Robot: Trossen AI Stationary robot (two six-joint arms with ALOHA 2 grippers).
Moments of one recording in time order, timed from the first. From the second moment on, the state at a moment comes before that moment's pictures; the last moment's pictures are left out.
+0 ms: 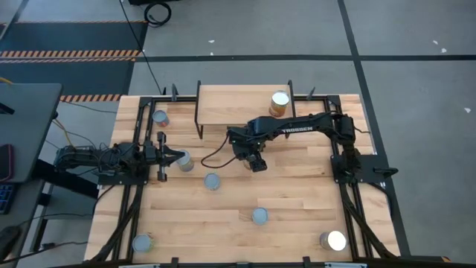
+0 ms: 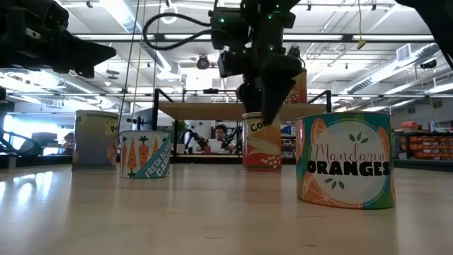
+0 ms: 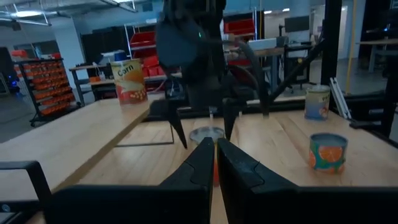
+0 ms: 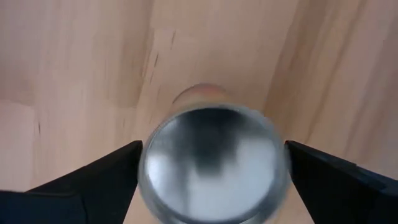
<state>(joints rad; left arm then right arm) -0.09 0.01 0.01 0.08 -0.21 0.12 -0.11 2.02 1.67 -1.08 -0.06 -0.31</state>
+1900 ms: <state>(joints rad) -0.09 0.01 0.01 0.08 -0.21 0.12 -0.70 1.98 2.16 -1.52 0.15 0.71</state>
